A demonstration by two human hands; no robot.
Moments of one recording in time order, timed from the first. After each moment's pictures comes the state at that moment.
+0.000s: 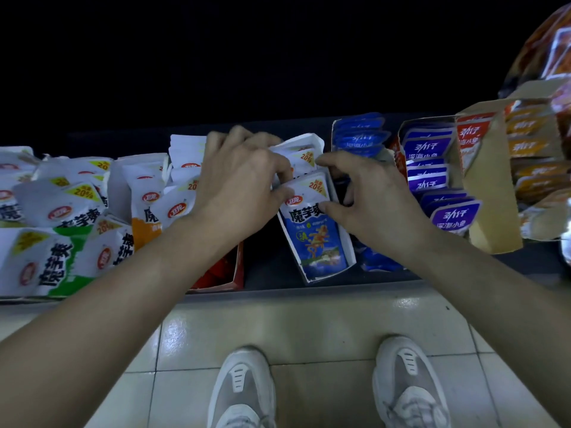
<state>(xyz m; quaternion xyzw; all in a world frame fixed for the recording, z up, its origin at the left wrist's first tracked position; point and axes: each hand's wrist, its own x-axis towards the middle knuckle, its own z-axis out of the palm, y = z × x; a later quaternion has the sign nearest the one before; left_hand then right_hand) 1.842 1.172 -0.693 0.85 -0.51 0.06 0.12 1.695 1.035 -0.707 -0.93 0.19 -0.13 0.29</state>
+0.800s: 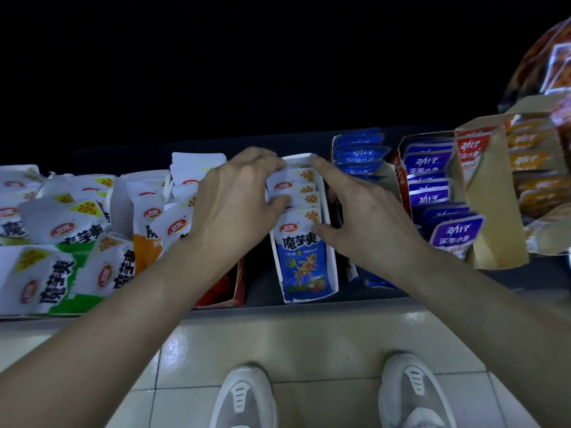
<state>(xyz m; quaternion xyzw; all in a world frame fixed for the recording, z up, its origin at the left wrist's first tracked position) 1.844 1.176 -0.704 0.85 -0.47 0.07 0.22 1.699 1.042 -0.710 -0.94 0.17 -0.11 0.26</state>
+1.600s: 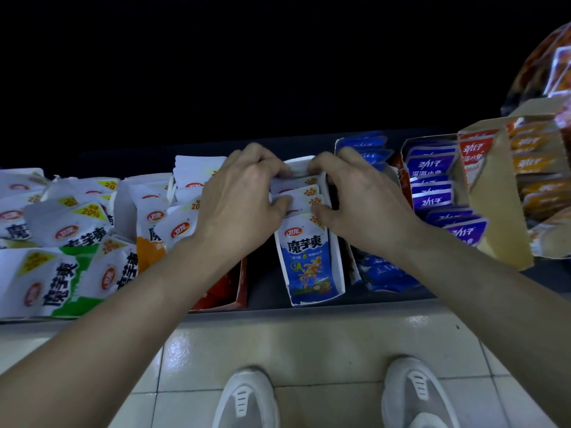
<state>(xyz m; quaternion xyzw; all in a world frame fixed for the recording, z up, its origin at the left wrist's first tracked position) 1.846 1.173 -0.701 0.86 -0.47 0.05 0.21 1.721 1.031 -0.701 -0.96 0.17 -0.11 0.22</state>
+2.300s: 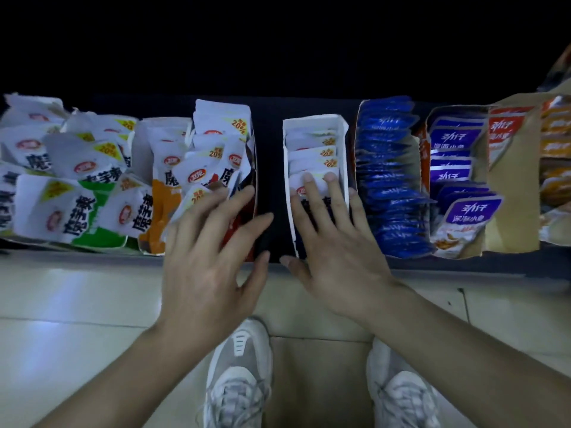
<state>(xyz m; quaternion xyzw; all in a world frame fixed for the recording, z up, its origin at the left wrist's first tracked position) 1.762 1.291 -0.723 0.85 -0.47 0.14 0.20 1.672 1.116 -0.751 -0.99 0.11 0.01 0.03</state>
